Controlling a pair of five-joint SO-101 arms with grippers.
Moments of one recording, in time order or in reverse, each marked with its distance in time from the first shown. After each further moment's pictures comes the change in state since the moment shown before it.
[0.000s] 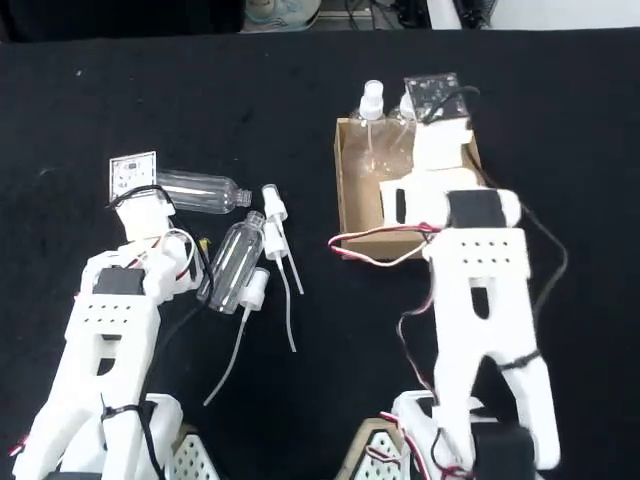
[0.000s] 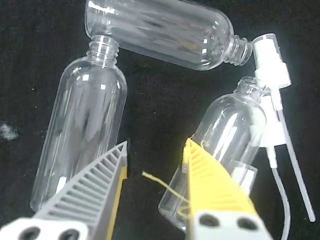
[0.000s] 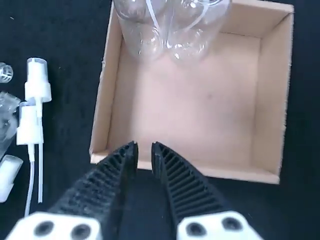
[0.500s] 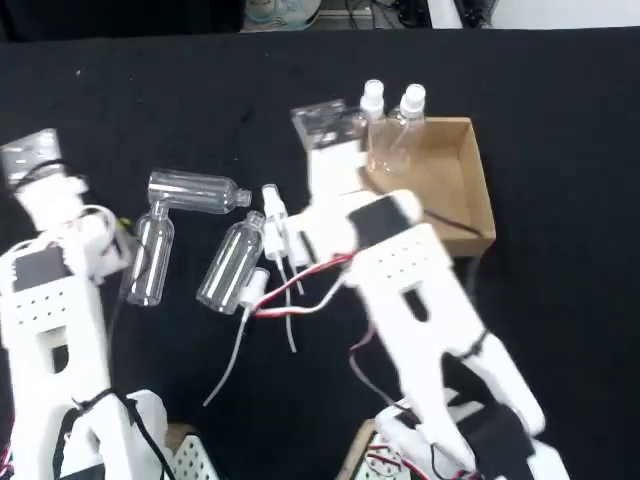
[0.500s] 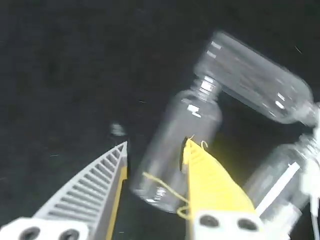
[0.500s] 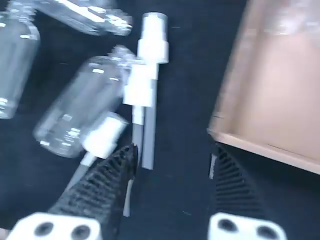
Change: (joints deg) left arm -20.0 0.5 -16.3 15.5 -5.2; right arm -28.4 5.4 -0.8 2.3 -18.4
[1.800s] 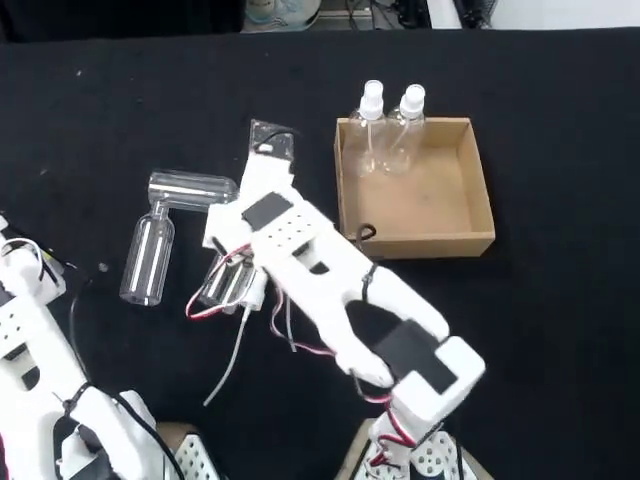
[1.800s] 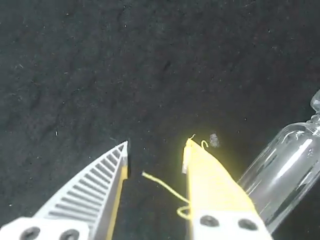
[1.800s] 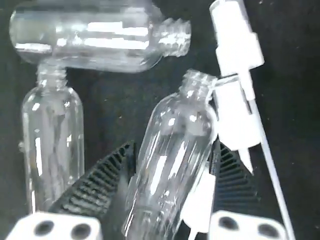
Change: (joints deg) left arm -20.5 0.2 4.6 -5.2 -7.2; right arm -10.0 32.1 -12.4 -17.7 -33.8
